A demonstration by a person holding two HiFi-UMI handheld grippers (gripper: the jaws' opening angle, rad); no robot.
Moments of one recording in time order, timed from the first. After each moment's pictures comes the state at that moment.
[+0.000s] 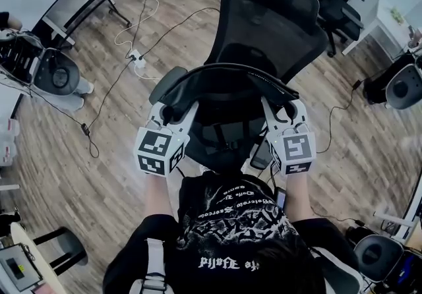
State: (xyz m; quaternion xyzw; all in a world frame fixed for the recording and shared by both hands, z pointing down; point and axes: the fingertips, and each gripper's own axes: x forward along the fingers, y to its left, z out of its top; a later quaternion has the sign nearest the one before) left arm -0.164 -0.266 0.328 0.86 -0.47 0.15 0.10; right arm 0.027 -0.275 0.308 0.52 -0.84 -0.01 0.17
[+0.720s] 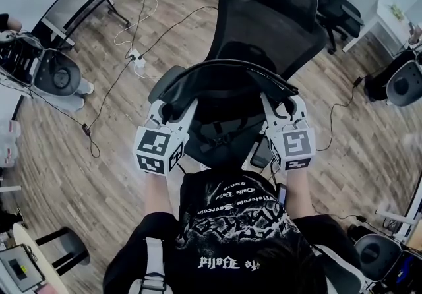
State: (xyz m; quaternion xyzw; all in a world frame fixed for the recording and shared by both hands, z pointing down) left arm -0.160 -0.266 0.325 0.86 -0.47 0.15 0.09; right arm 0.030 -0.278 0.310 0.52 -0.84 -0.01 0.16
